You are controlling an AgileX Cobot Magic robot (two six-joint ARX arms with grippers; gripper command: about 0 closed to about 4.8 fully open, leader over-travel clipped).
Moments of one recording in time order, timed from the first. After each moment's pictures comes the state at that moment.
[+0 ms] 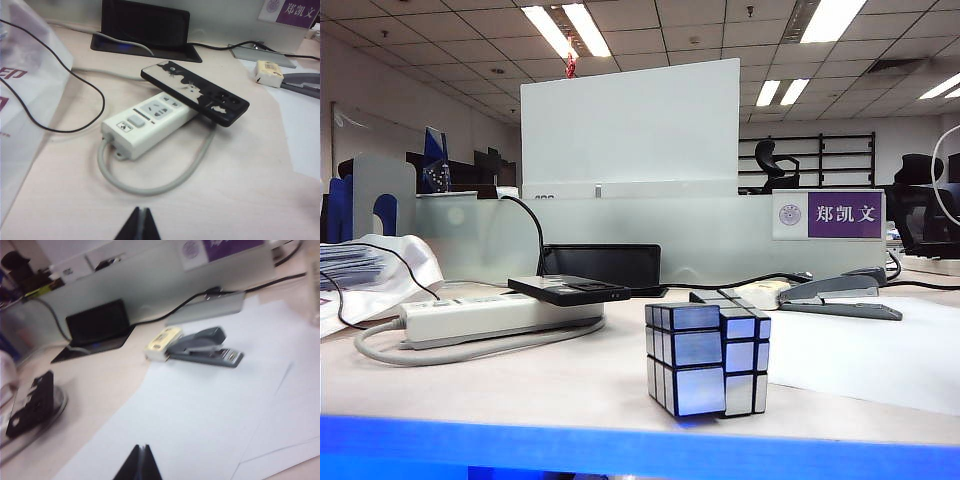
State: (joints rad) left arm -0.22 0.00 0.05 -0.23 0.11 -0.13; right arm 0.14 0.00 0.06 -0.14 -0.05 0.41
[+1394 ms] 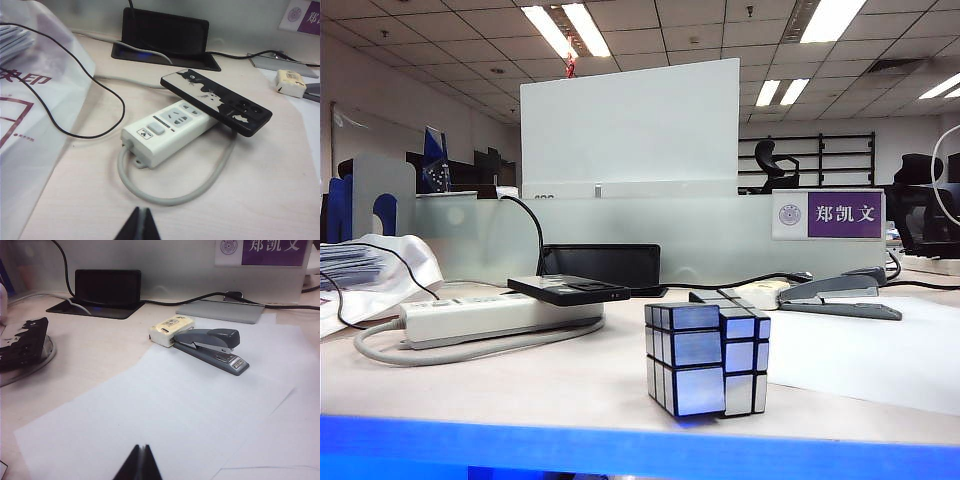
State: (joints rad) left arm -0.22 0.00 0.01 -0.16 0.04 -0.12; right arm 0.14 0.00 0.02 -0.13 -0.13 0.09
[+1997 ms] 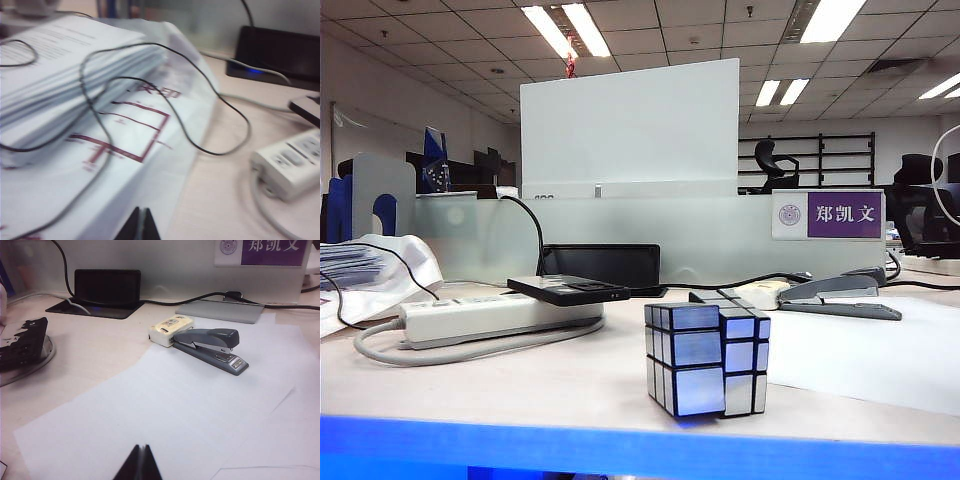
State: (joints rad) left arm 0.18 0.00 0.01 -0.14 0.07 -0.04; right arm 0.14 0.00 0.02 -0.13 -0.13 0.09
